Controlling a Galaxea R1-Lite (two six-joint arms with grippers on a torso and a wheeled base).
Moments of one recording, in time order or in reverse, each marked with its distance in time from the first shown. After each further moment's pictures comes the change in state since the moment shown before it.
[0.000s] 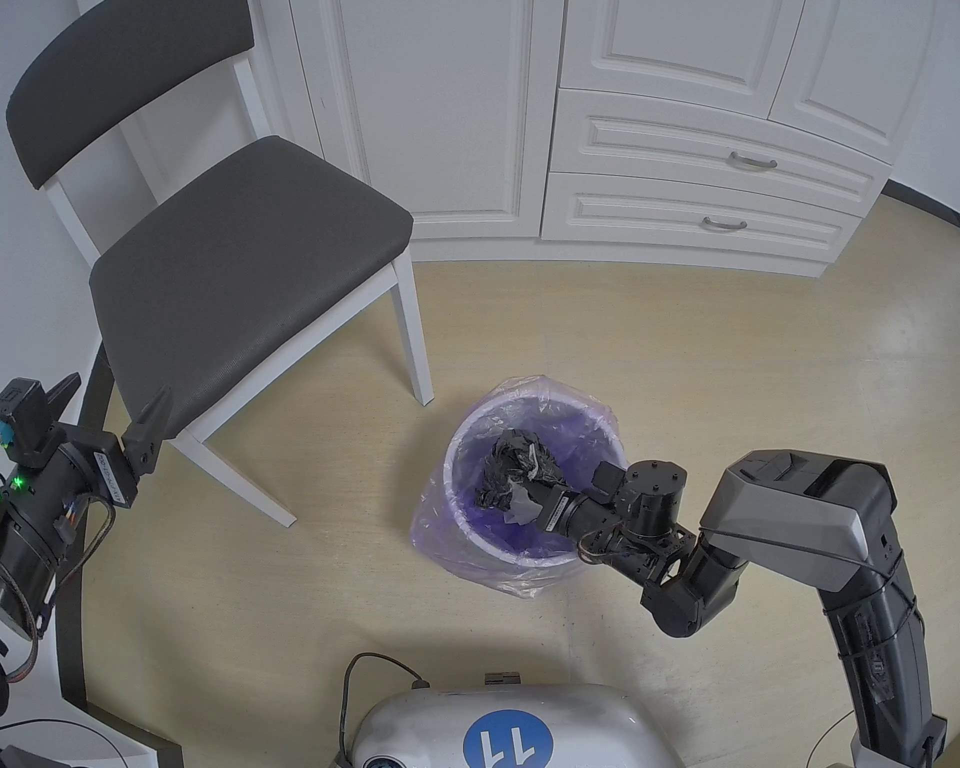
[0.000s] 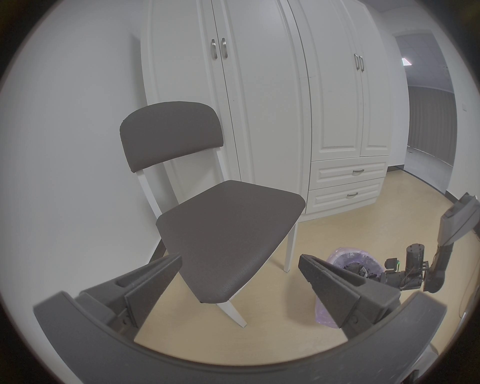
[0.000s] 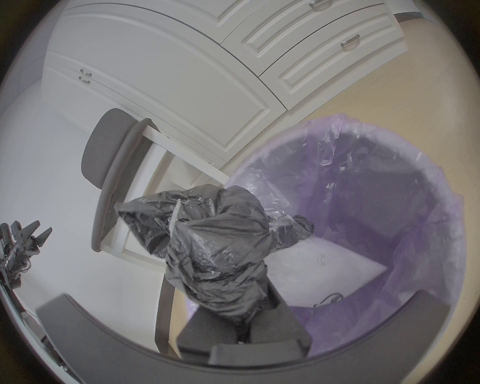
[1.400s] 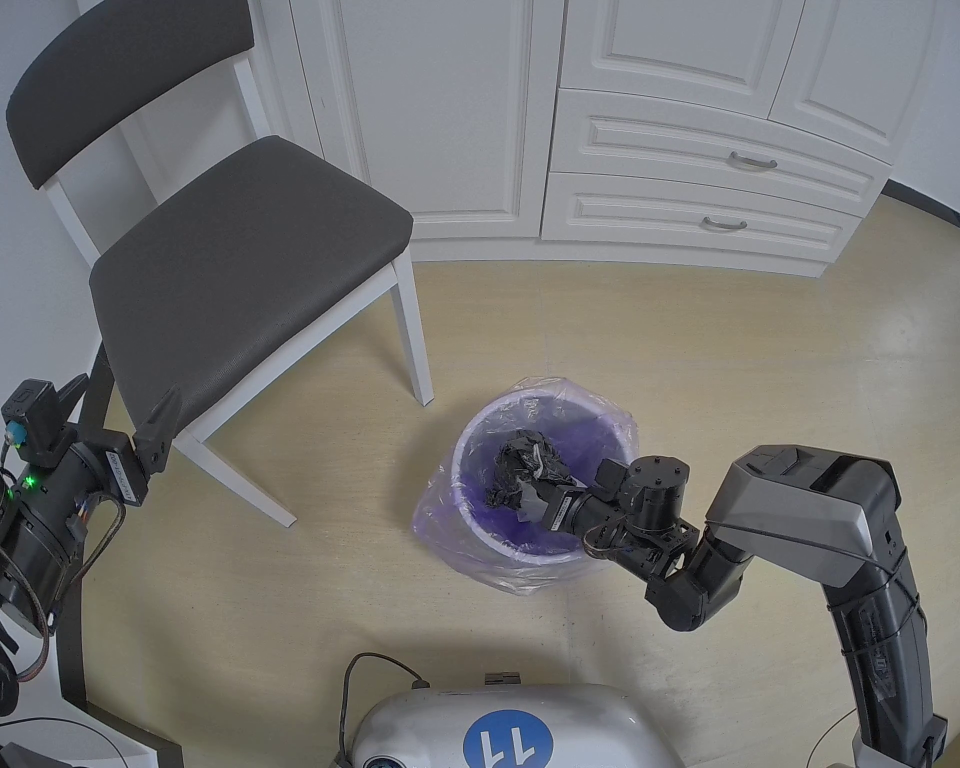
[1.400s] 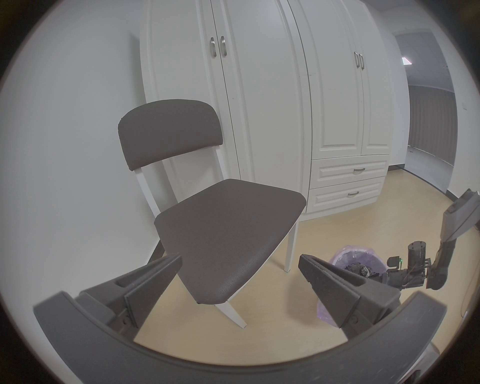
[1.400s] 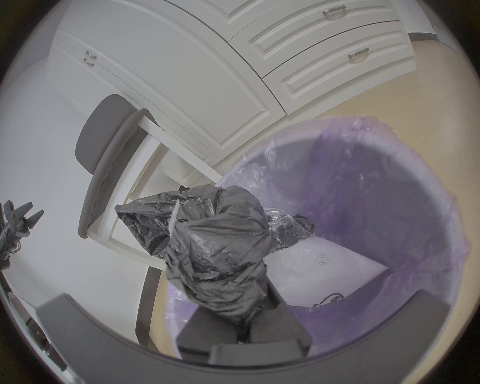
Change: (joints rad) left arm 0.002 0.049 0.015 -0.064 0.000 0.004; right arm -0.019 -0.009 -0.006 0.046 -0.024 -0.106
